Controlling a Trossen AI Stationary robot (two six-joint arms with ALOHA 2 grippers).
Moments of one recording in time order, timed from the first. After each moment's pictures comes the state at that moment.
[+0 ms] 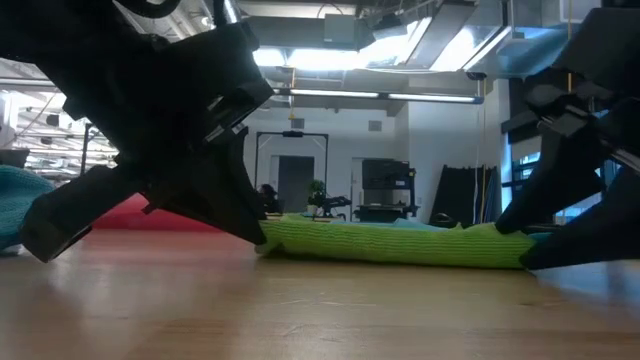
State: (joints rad) left arm -0.55 1.93 1.01 -0.13 -0.68 0.19; right arm 0.79 1.95 0.96 -0.35 0.87 0.46
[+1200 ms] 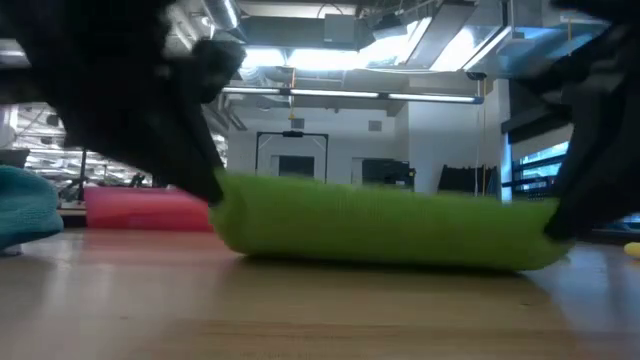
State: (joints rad) left arm -0.63 1.82 1.01 -0.15 -0.52 0.02; right arm 0.79 1.93 1.14 -0.48 0.65 0.51
